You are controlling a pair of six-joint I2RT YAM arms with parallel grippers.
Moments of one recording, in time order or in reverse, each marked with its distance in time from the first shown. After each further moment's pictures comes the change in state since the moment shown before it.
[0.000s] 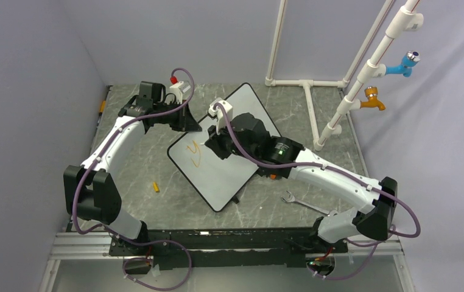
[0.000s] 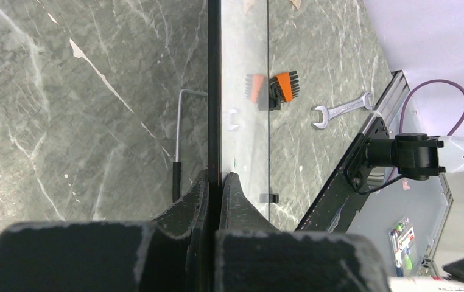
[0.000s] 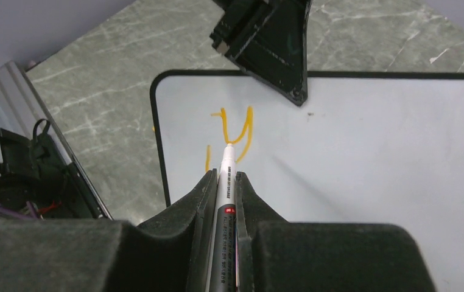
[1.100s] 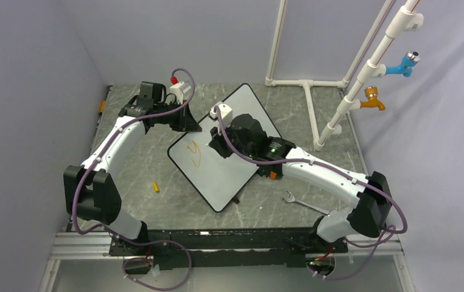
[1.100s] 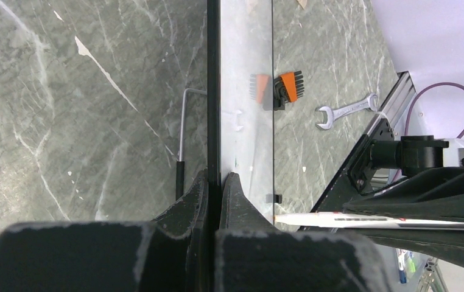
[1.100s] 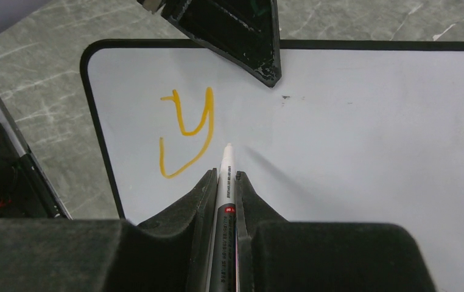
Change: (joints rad) left arm -0.007 0.000 0.000 -0.006 -0.023 0.000; right arm -0.098 0.023 -0.154 0.132 -0.078 -0.049
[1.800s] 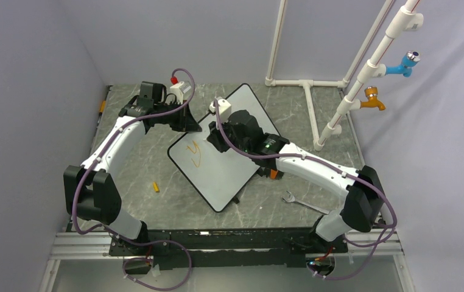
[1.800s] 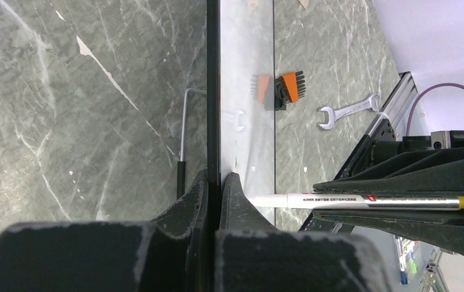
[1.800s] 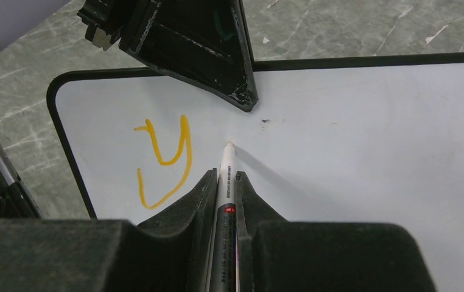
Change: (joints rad) left arm -0.002 -0.001 0.000 0.000 -0.004 0.000; right arm -0.032 0.084 0.015 0.079 -0.001 0.028
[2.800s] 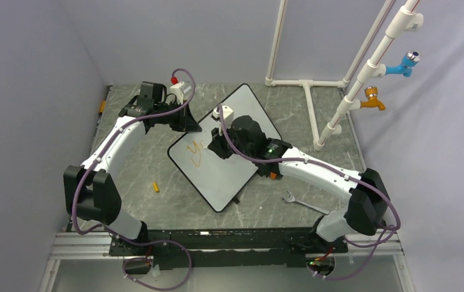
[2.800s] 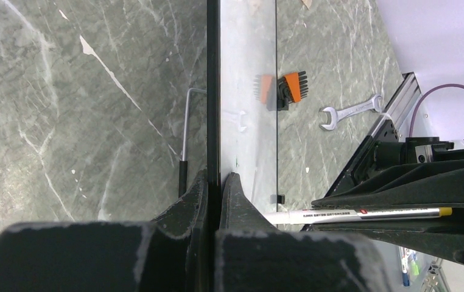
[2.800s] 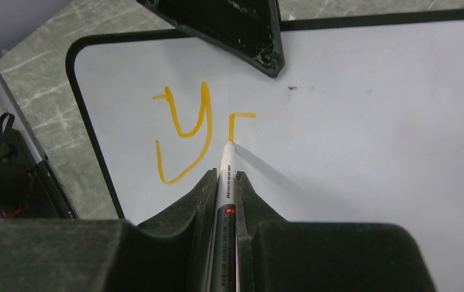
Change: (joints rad) left arm -0.003 -0.001 0.000 -0.002 -0.013 0.000; right arm -0.002 -0.034 -0.076 0.024 -0.069 0.048
